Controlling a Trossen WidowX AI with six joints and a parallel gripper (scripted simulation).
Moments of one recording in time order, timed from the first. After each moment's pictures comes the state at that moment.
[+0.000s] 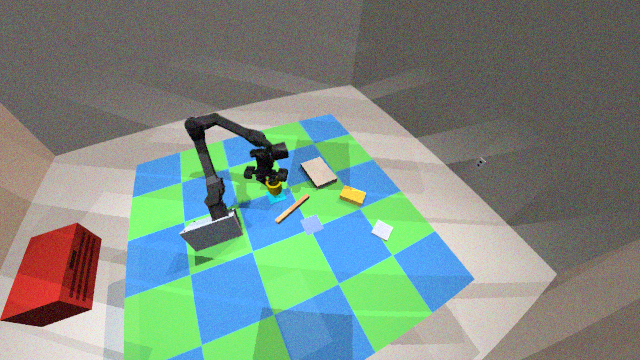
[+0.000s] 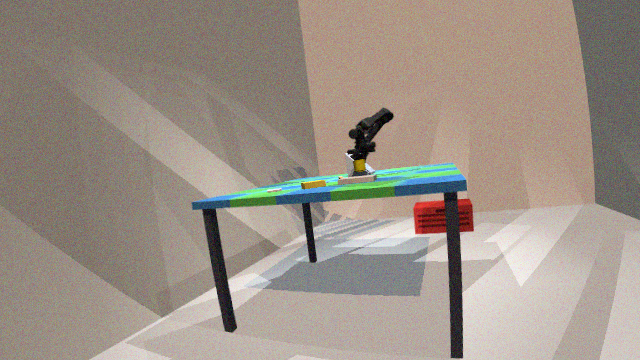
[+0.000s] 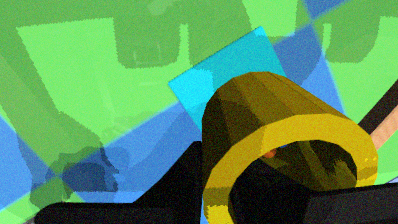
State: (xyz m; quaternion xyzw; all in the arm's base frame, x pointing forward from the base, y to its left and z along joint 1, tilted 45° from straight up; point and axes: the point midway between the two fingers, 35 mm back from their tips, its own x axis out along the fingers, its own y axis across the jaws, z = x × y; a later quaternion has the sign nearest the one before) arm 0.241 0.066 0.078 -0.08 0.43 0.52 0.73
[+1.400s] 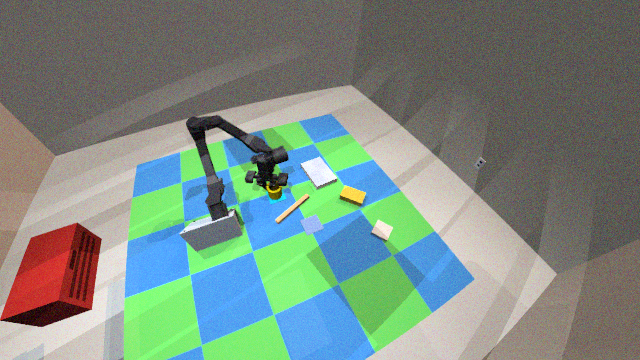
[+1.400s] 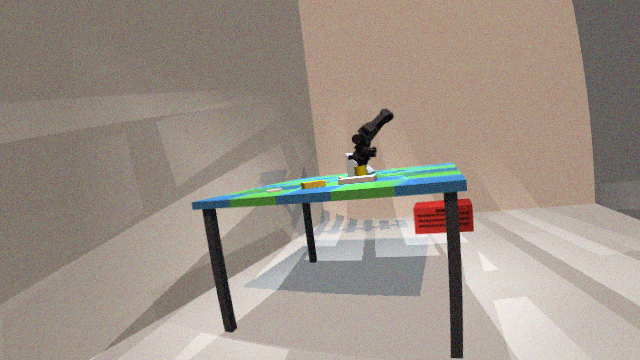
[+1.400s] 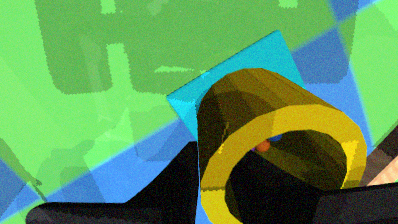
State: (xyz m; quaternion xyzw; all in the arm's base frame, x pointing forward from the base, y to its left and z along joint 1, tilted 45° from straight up) arm 0.242 0.089 0.057 -0.08 0.43 0.53 0.73
